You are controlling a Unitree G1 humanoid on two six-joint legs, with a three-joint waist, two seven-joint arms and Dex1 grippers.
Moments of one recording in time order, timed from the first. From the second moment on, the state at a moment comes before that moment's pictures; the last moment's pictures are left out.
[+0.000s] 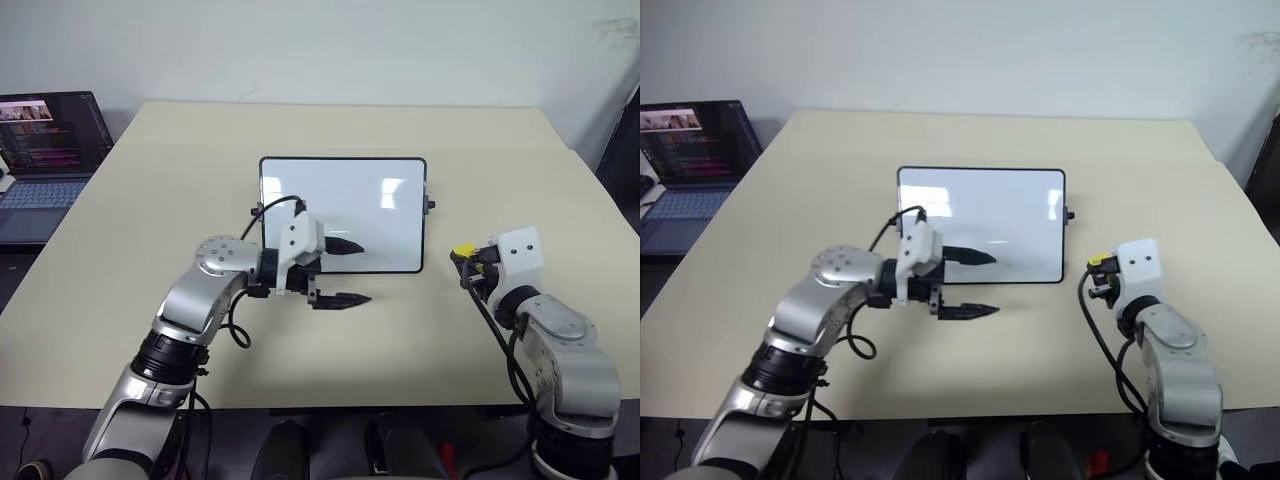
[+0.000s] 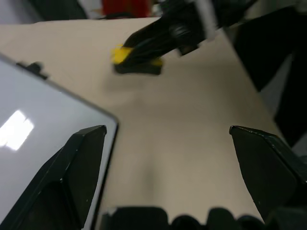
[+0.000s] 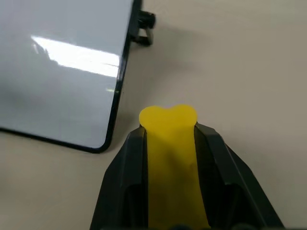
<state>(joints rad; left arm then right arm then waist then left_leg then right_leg) -0.56 0.51 -0.25 -0.11 -0.33 0.35 -1.19 -0.20 -0.18 -0.20 -0.59 -0.05 1.02 0.37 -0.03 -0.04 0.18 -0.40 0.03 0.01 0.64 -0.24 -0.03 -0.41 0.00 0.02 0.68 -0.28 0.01</state>
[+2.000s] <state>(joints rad) 0.18 0.17 0.26 -0.41 -0.09 0.14 -0.21 0.37 -0.13 -0.26 -0.42 0.21 0.02 0.35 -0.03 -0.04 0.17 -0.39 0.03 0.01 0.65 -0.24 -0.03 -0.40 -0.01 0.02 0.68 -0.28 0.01</state>
